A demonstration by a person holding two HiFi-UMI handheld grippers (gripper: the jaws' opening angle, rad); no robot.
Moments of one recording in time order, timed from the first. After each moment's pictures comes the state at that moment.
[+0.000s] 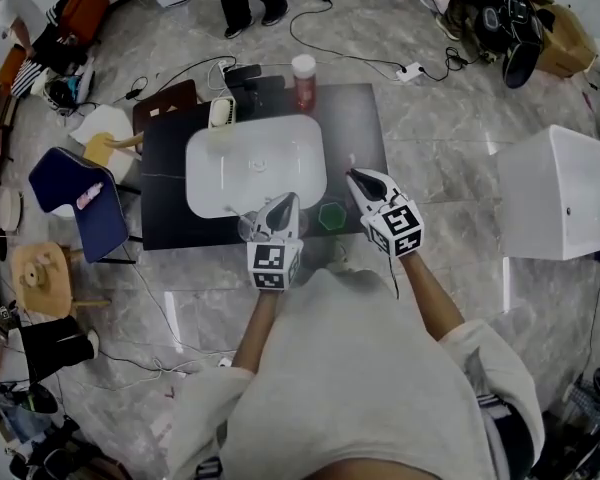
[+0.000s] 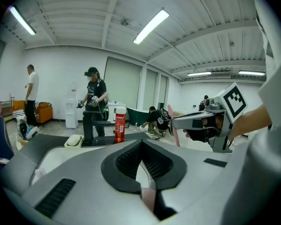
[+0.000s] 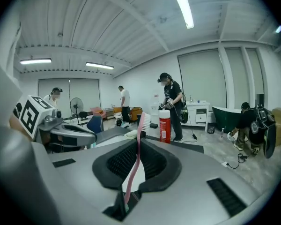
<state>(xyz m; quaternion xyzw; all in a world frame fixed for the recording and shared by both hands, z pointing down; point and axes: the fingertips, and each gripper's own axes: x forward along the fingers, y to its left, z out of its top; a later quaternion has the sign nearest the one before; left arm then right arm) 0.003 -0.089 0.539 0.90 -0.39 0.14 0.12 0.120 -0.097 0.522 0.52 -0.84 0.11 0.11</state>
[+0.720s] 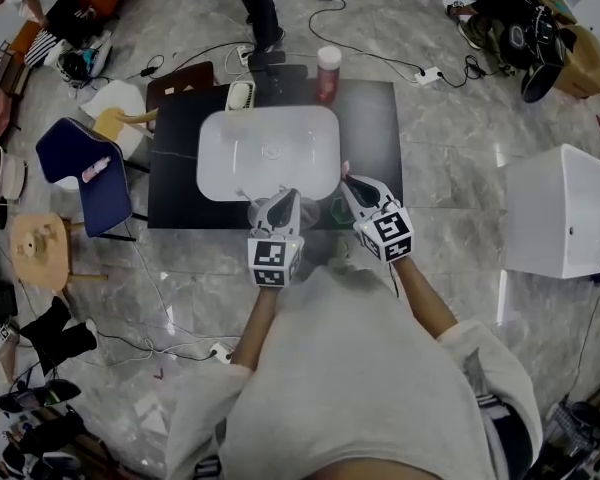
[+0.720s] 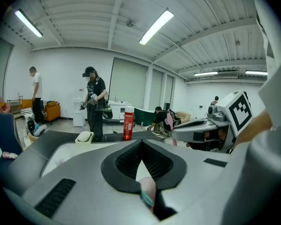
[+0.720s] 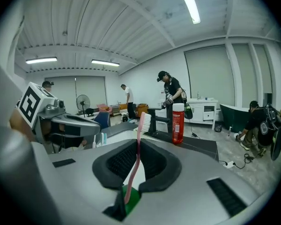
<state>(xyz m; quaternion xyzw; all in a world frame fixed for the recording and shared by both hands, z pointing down) -0.029 -0.085 0.540 0.89 -0.43 0.13 0.13 0.072 -0.090 0.544 0.48 -0.86 0.11 0.13</state>
